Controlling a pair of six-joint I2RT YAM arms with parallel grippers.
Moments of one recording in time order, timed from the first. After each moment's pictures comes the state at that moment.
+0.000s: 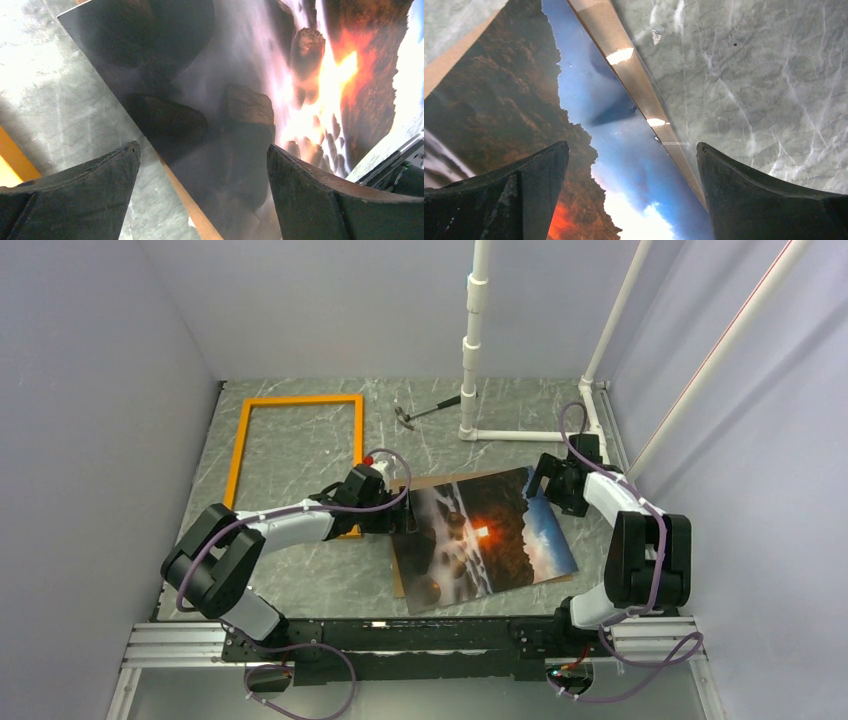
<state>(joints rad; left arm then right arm) -0.65 1.54 0.74 -0.01 0.17 -0.62 -0.07 1.51 0.86 -0.43 -0.05 0.36</state>
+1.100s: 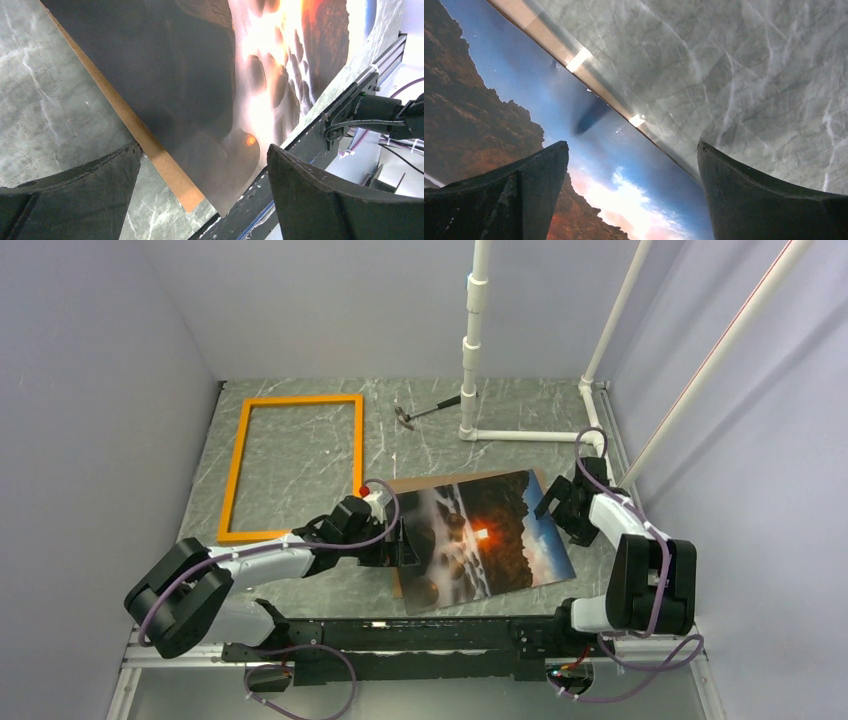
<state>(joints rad) -0.75 1.32 0.48 0.09 0.31 -0.74 -0.12 1.39 0.70 -0.49 0.02 0.53</state>
